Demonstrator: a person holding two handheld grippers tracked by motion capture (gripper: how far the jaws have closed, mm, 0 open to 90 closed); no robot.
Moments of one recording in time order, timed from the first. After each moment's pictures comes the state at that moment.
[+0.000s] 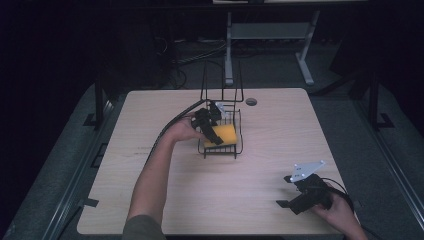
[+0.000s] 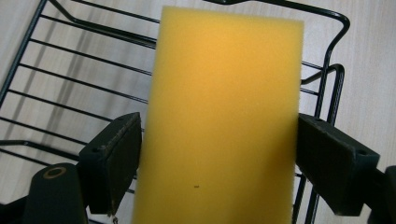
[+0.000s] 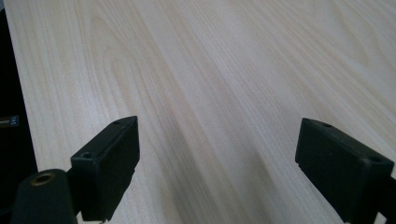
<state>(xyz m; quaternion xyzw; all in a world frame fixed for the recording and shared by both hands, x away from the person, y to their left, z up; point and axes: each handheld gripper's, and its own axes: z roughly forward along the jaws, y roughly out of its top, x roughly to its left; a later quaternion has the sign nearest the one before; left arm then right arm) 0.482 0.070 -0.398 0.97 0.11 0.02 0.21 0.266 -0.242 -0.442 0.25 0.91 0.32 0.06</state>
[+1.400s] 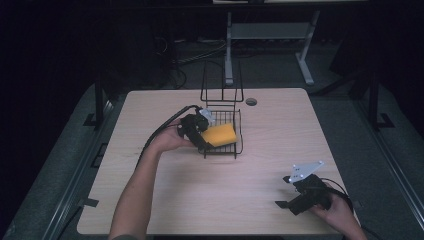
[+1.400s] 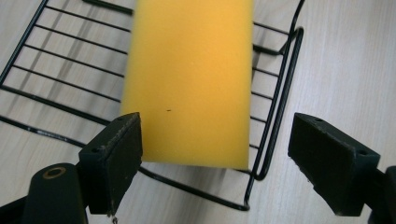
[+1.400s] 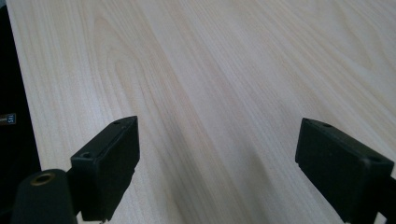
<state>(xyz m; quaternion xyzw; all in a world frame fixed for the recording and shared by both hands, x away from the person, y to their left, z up) 0.445 0.111 -0.390 0.96 0.13 0.04 0.25 0.265 -0.238 -0.440 0.24 0.91 0.32 0.06</state>
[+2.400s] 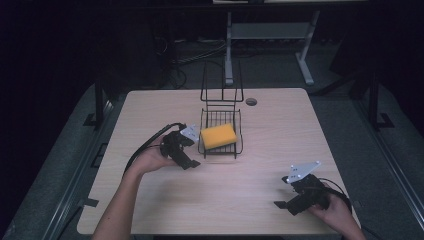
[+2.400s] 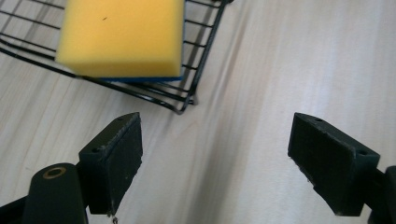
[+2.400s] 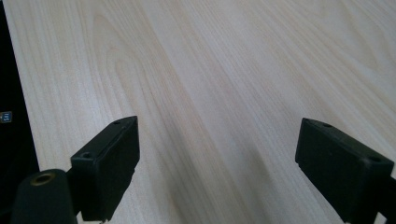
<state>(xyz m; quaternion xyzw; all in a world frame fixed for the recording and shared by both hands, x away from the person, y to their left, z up) 0.383 0.153 -0.393 0.96 0.12 0.06 0.25 0.265 -0.233 -0.441 0.24 0.92 0.31 0.06</state>
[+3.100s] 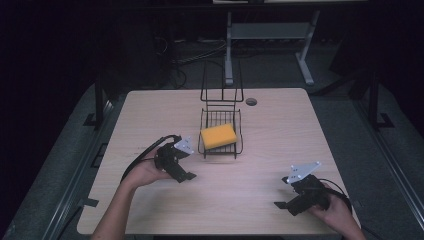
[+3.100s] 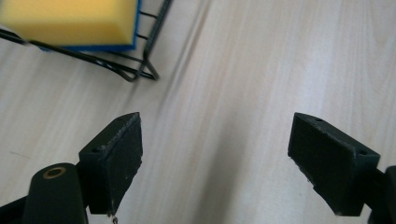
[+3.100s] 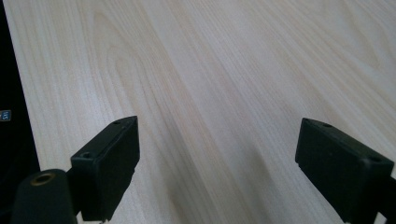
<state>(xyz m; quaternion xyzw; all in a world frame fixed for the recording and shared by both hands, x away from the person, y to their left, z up) 0.350 0.165 -0.403 0.96 0.12 0.05 0.25 0.264 -0.234 -0.442 0.24 0.92 0.31 0.06</state>
